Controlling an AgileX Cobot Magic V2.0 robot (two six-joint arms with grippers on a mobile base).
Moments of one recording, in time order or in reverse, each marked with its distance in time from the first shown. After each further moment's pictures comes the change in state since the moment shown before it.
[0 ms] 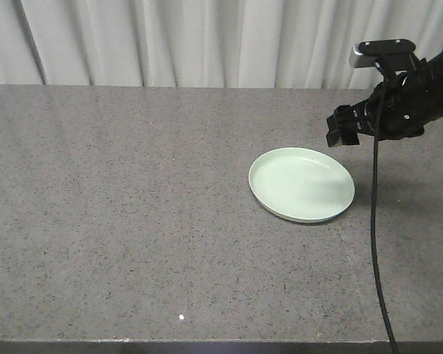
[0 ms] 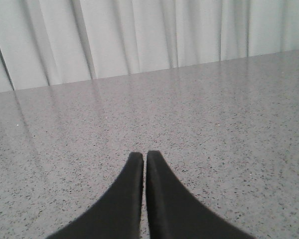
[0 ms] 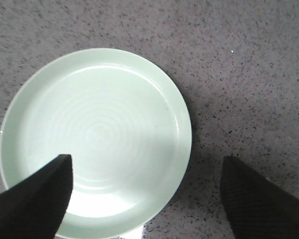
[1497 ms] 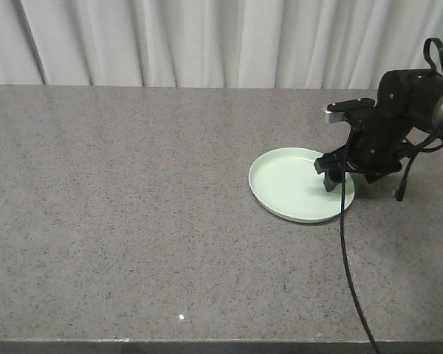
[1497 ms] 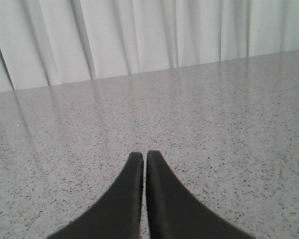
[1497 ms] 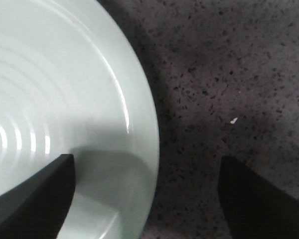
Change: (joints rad) left arm 0.000 0.000 0.000 0.000 0.000 0.000; right arm 0.000 0.331 -0.160 -0.174 0.112 0.095
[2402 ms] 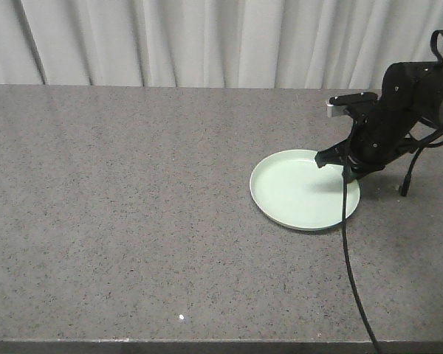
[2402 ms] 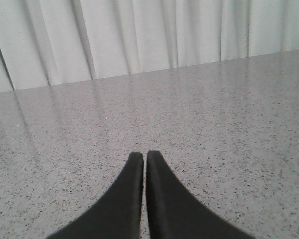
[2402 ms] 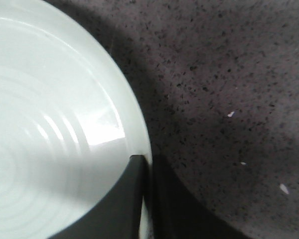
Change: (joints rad) left arm 0.000 0.000 0.000 0.000 0.000 0.000; right arm 0.000 -0.043 -0.005 0.013 0.021 0.004
